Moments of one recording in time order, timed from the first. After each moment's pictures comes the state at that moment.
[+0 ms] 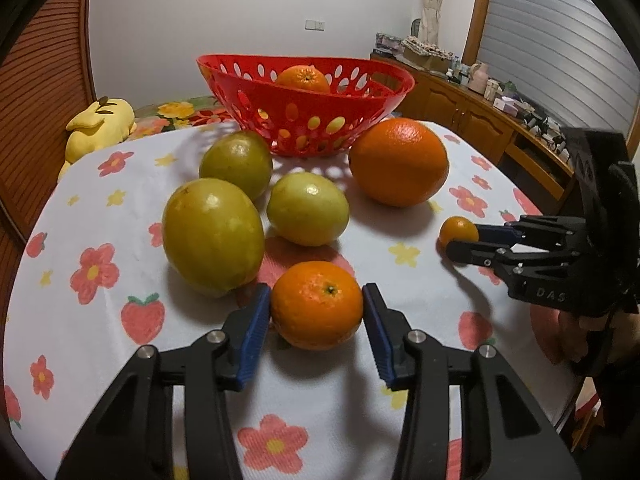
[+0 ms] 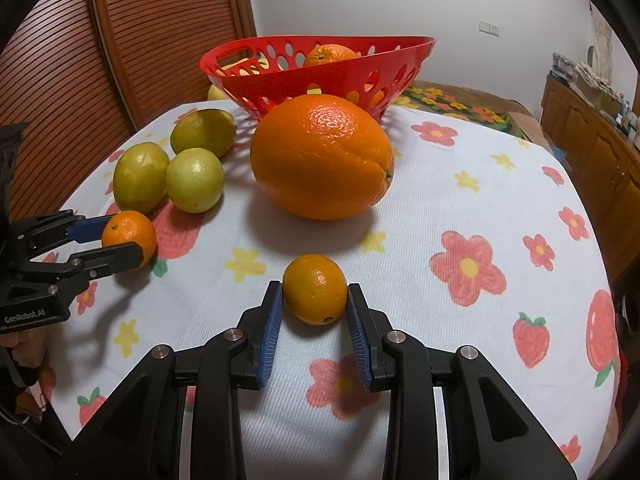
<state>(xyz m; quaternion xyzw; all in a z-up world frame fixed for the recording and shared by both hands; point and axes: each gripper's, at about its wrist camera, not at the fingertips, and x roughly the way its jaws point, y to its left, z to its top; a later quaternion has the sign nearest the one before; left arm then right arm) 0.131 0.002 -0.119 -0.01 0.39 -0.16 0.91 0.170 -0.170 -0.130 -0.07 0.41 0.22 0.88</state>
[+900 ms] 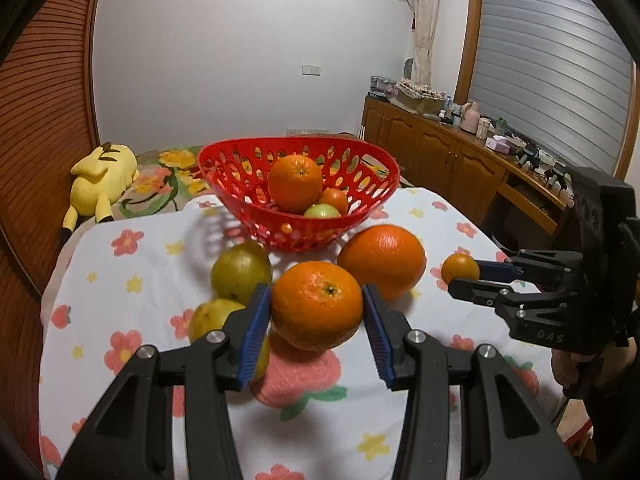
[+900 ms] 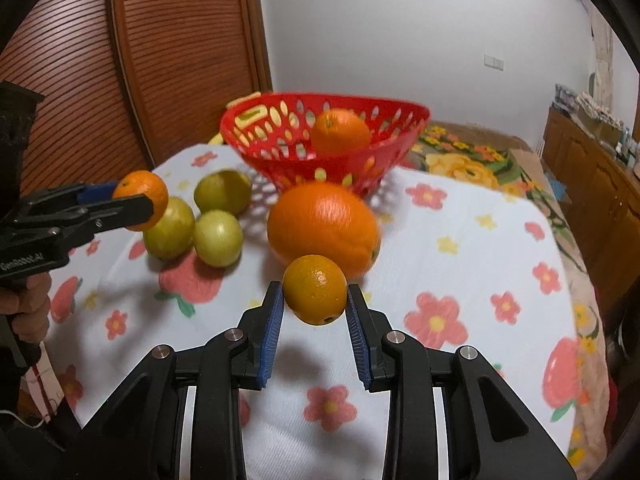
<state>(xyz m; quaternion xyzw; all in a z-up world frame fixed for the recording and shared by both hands) 0.145 0.003 -0.046 -0.02 0.32 -0.16 0.93 0.165 -0.176 -0.071 -0.07 0.35 0.24 0.90</state>
